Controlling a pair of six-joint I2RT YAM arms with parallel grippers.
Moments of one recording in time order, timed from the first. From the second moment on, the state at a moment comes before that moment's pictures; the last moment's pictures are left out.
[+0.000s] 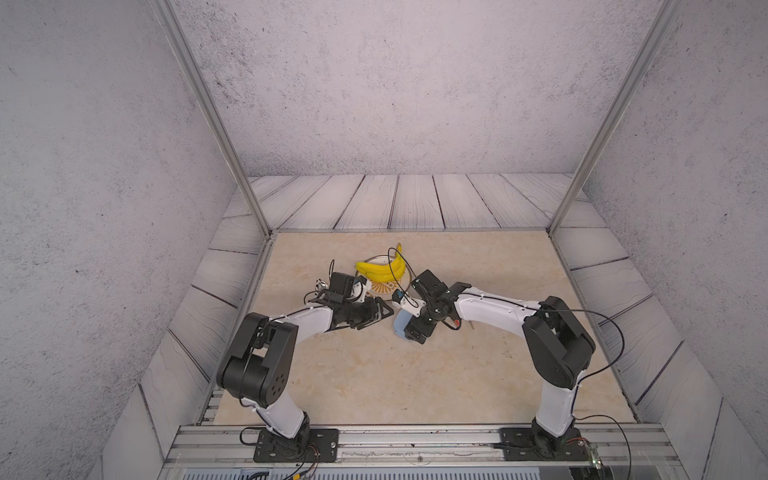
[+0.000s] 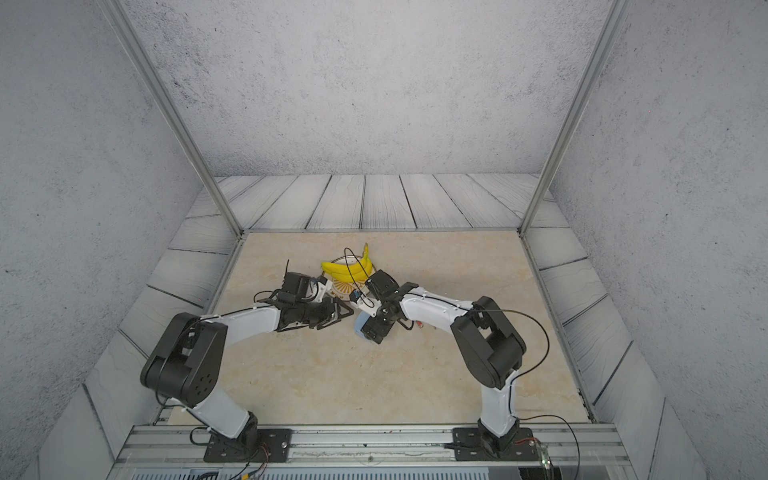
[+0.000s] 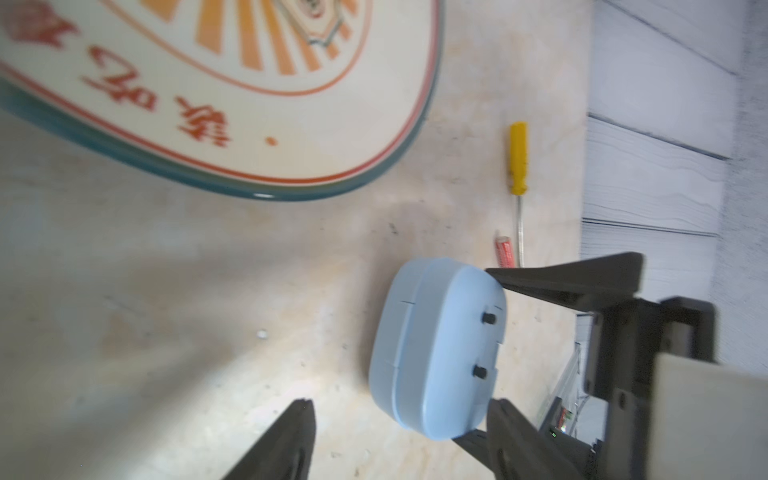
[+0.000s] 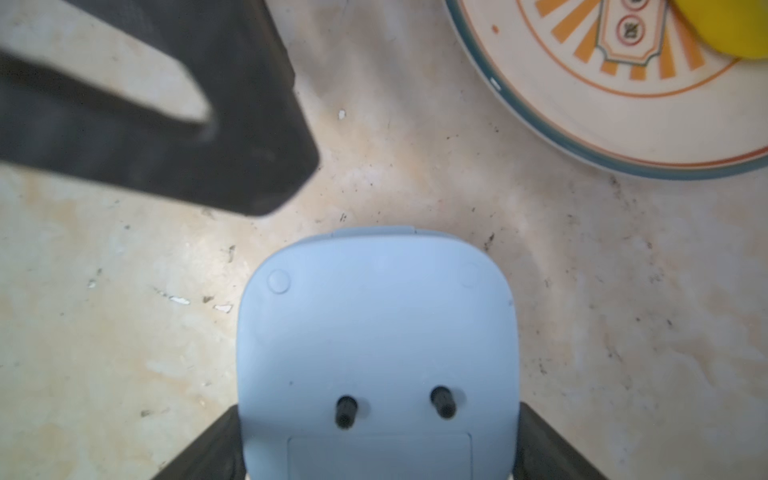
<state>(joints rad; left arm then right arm) -0.34 1.61 0.80 -0.03 0.68 -0.60 0.75 1.84 1.26 -0.55 -0.15 -0.31</state>
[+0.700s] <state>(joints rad) -0.38 1.57 0.73 0.39 0.96 -0.89 0.75 1.56 1.18 -0.47 -0.21 -0.24</state>
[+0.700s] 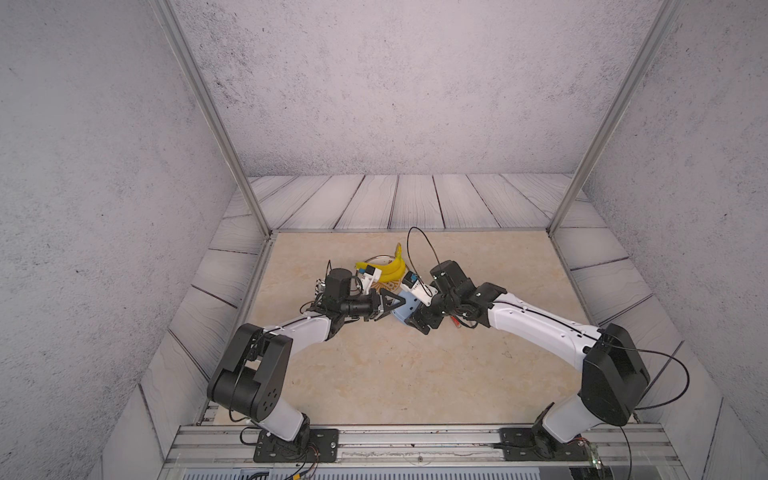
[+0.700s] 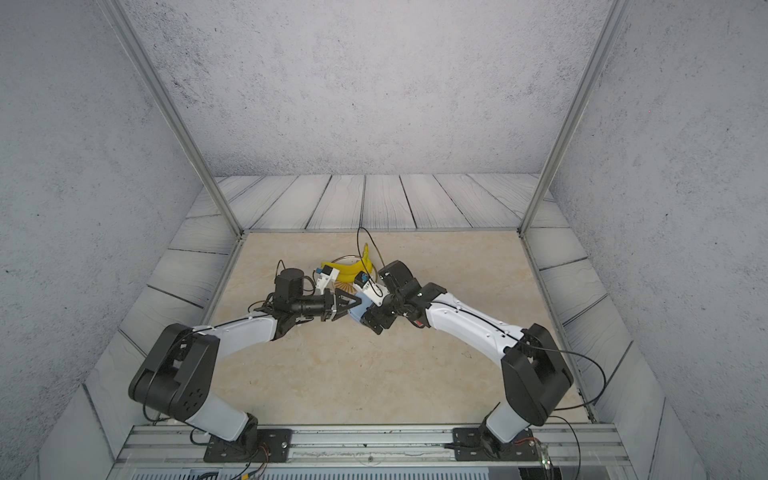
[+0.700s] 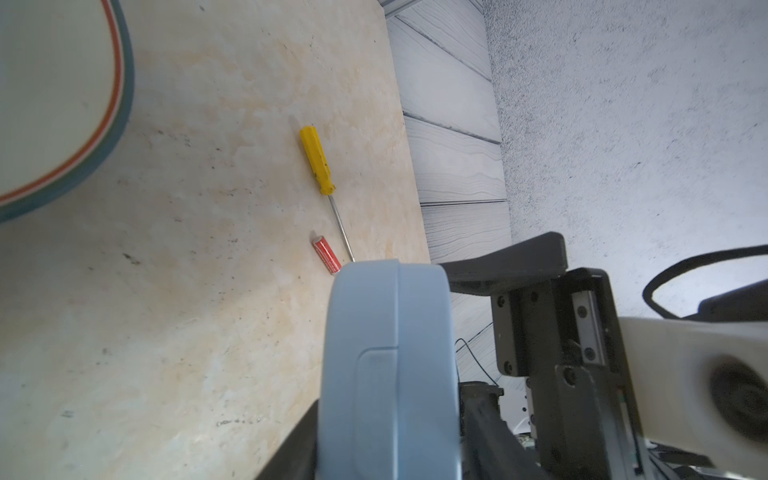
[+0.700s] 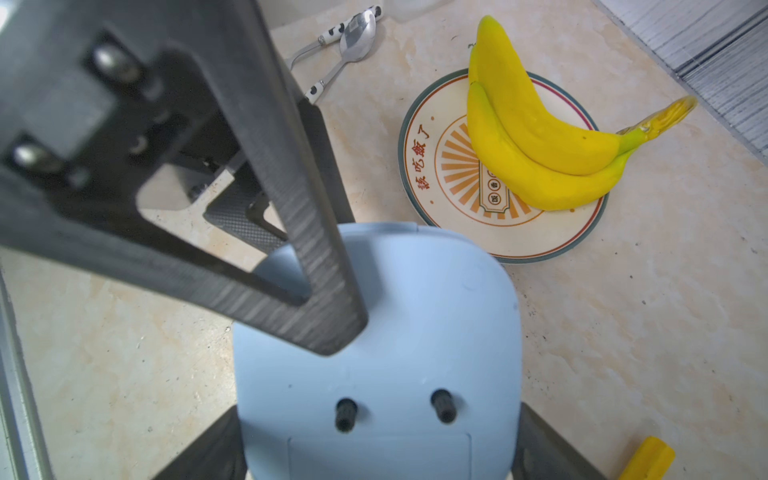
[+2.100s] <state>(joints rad) -0.61 1.37 0.96 -0.46 0.29 -0.23 0.42 0.84 0.78 -0.57 0.13 0.12</state>
